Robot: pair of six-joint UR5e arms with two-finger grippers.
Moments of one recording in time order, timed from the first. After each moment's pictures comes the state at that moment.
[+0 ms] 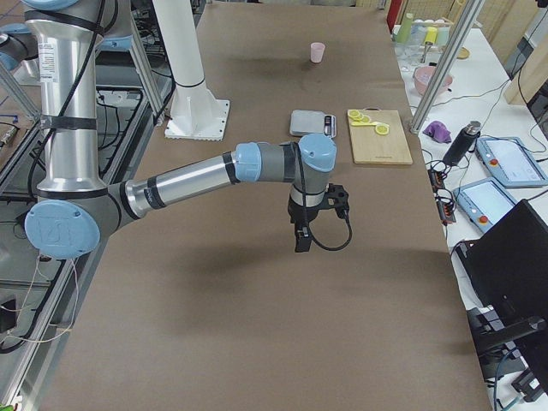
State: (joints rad) left arm -1.66 -1.48 -1.56 -1.82 -2.53 0.17; right arm 1.47 -1.60 1.94 -1.91 2.27 -0.08
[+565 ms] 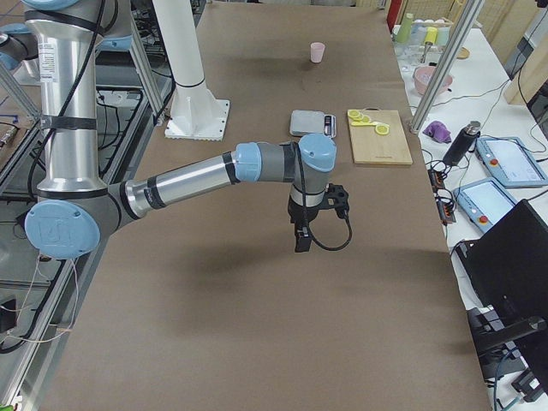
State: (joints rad) left arm -1.66 -1.47 -1.56 -1.85 -2.53 0.17; right arm 1.47 -1.60 1.94 -1.91 2.27 -0.08
